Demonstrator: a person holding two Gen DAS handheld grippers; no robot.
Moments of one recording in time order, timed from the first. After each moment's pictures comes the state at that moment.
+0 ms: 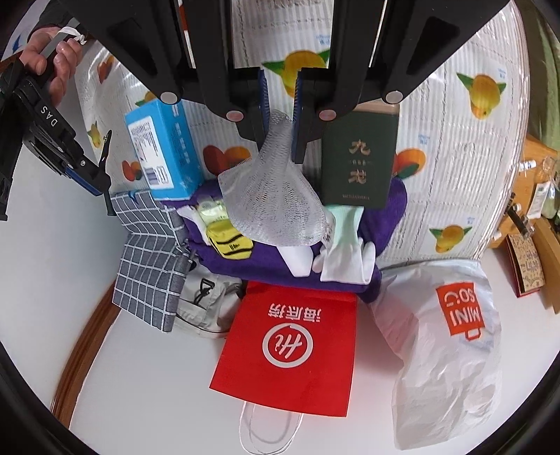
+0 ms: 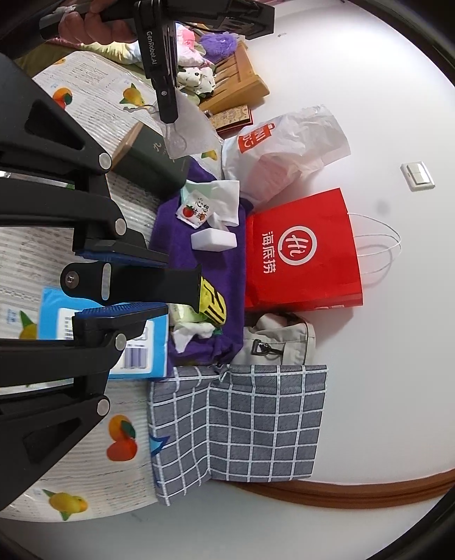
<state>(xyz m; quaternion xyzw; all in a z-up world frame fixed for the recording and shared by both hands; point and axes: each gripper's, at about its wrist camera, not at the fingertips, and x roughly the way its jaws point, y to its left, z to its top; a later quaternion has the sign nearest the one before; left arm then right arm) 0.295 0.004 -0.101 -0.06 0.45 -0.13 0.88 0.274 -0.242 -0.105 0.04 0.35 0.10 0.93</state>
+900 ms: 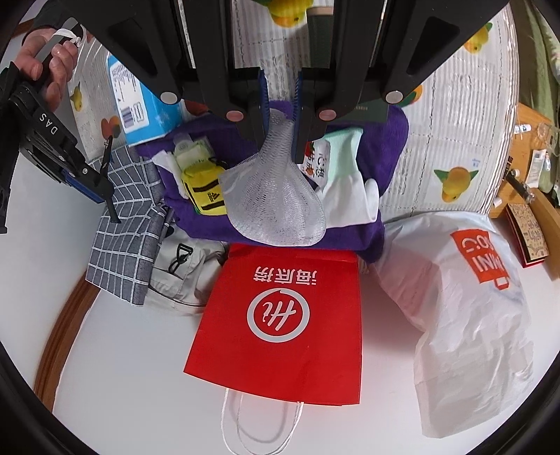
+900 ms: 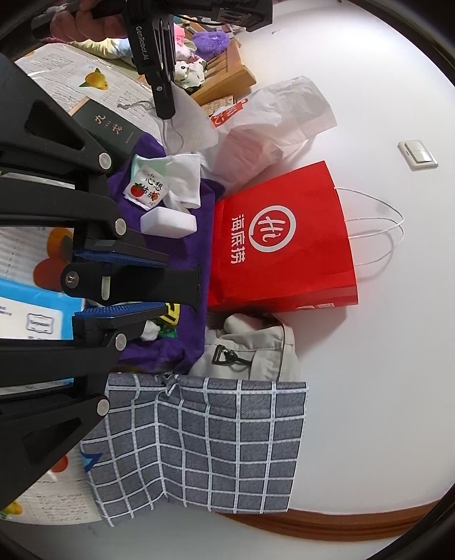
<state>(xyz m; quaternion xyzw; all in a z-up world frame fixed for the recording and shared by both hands) 0.383 -0.011 -0.093 -0.05 0.44 -0.10 0.89 0.378 -0.244 -0.106 0.05 0.35 0.11 0.93</state>
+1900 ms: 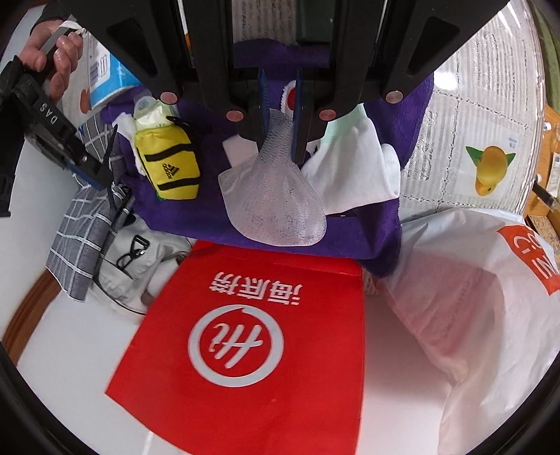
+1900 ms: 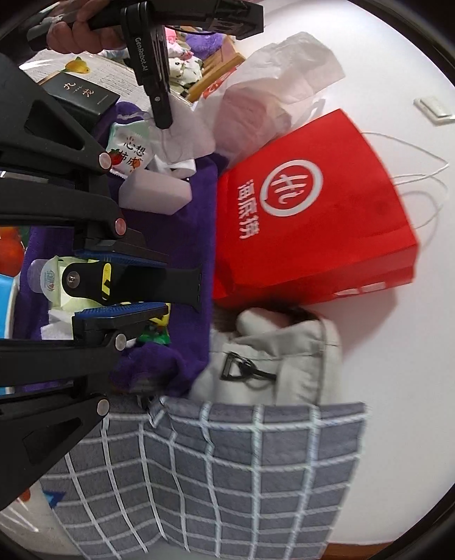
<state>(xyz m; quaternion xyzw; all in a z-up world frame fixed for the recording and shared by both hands) 0.471 -0.005 -0.153 -0.07 0.48 -0.09 0.87 0.467 -0.252 -0.174 0.08 0.40 0.13 0.91</state>
